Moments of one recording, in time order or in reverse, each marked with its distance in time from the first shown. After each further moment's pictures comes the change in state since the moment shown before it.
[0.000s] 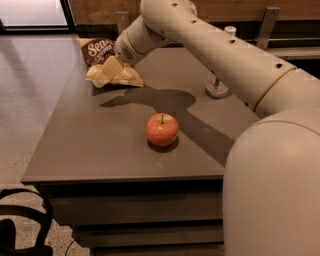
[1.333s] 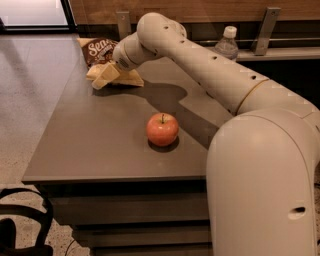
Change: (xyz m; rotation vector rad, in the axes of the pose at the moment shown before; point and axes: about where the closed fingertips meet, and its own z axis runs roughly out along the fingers) arm 0.003 -0.037 0.057 0.077 -0.098 -0.057
